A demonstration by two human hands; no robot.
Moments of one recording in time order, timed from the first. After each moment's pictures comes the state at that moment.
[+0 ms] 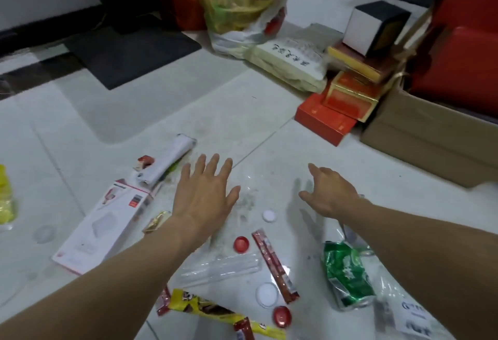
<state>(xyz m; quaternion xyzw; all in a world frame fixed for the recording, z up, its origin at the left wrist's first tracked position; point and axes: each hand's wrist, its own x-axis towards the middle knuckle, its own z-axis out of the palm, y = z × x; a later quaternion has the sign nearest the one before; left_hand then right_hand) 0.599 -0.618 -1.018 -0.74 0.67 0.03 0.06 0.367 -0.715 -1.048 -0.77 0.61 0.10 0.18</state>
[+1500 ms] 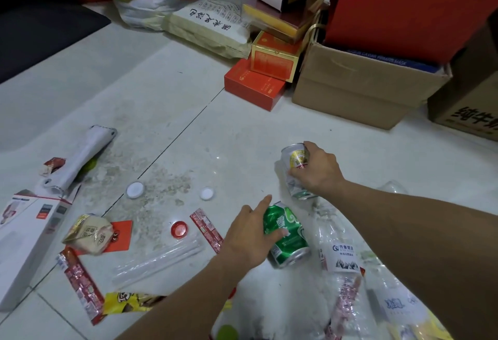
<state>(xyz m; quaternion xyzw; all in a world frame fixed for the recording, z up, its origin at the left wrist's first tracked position) 0.417 -0.588 -1.096 -0.63 0.63 0.45 -0.08 0.259 -0.694 -1.065 -0.60 0.74 -0.10 0.28</state>
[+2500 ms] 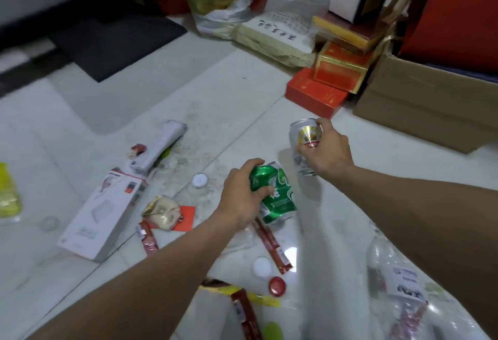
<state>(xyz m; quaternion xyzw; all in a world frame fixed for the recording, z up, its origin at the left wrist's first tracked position) 0.525 -0.613 -1.051 -0.71 0.47 0.41 -0.32 0.367 -0.714 -1.027 -0.66 0.67 -0.21 0.29</state>
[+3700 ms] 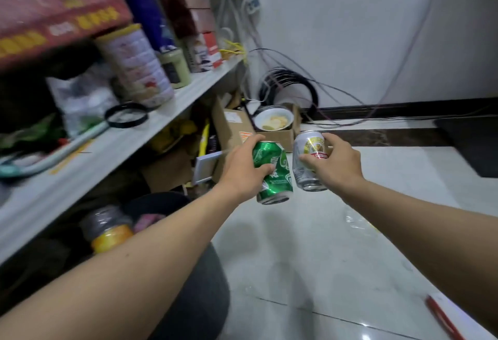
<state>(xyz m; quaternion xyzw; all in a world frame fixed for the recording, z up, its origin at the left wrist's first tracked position) 0.972 -0.151 -0.781 -0.90 0.18 -0.05 -0.39 0.934 -0.330 -0.808 -0.82 0.18 -0.23 0.49</state>
